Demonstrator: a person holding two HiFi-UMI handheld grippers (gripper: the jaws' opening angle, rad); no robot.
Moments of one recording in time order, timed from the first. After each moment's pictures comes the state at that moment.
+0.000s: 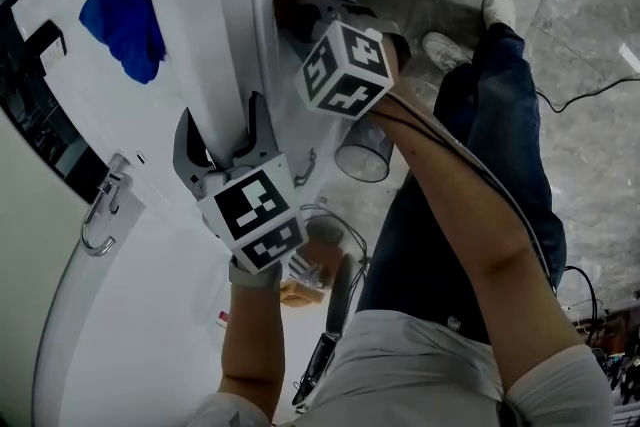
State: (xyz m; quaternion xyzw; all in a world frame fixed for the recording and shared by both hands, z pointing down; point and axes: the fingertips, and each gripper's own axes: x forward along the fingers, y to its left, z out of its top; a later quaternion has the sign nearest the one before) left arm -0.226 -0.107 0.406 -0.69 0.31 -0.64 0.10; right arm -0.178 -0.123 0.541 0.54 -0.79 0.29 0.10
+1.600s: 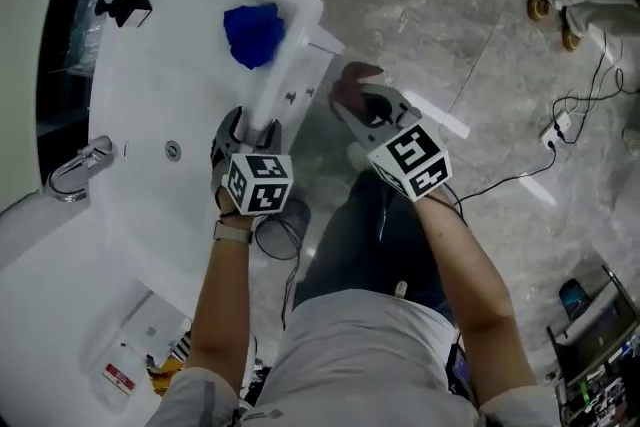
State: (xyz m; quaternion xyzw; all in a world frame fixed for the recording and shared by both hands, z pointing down) left arm -0.203 -0.087 0.375 -0.78 0.25 -0.57 0.05; right arm -0.063 -0.022 0.326 0.55 -0.79 0.26 0.07
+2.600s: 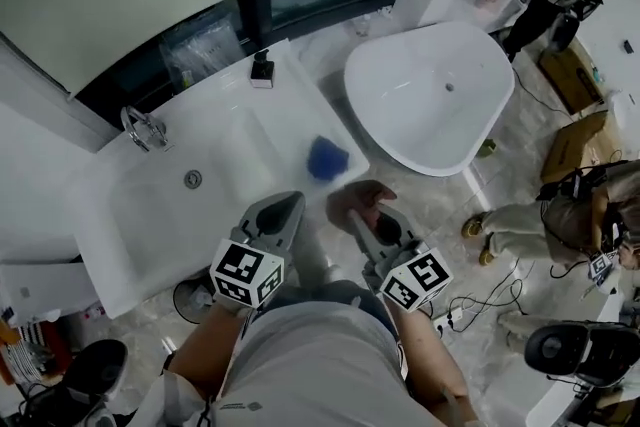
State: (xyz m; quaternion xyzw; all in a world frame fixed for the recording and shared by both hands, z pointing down) left arm -0.211 -0.080 0.055 -0.92 0.34 -0.06 -0.19; right arm -0.121 -0.048 0.042 0.47 -0.87 0.17 -0.01
